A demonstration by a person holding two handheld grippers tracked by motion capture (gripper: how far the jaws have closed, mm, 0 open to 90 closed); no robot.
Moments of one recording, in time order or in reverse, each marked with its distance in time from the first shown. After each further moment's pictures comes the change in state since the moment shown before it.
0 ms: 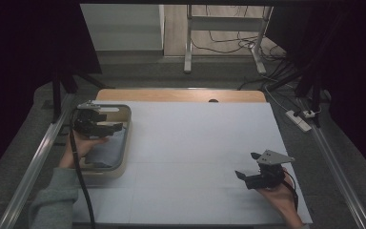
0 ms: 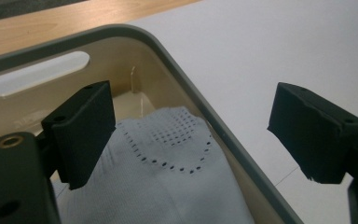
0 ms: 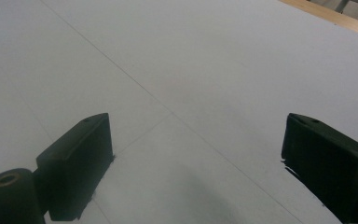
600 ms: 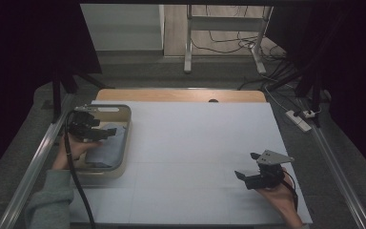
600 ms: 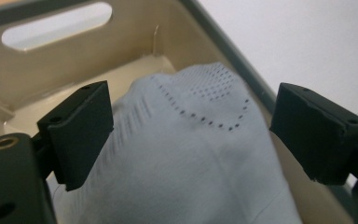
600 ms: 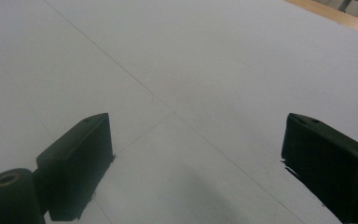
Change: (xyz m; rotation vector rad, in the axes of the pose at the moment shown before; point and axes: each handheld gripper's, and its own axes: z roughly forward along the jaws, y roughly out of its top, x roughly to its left) left arm 0.017 -0.013 -0.002 0.101 0.030 -0.010; right arm 0.000 0.000 0.001 0.004 0.008 -0.004
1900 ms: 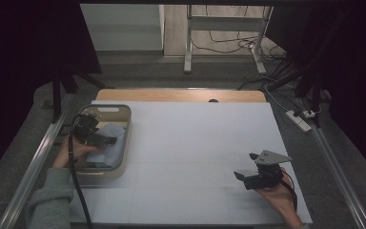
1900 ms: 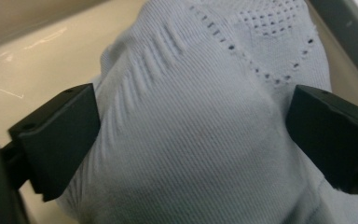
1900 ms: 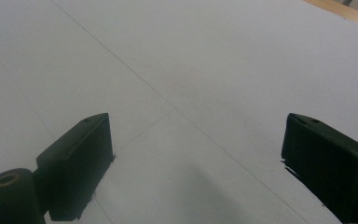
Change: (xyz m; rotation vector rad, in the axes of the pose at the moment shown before) left arm 0.016 -0.009 0.033 0.223 -0.024 0.008; right arm 0.001 0.000 0.003 0.023 0.003 -0.008
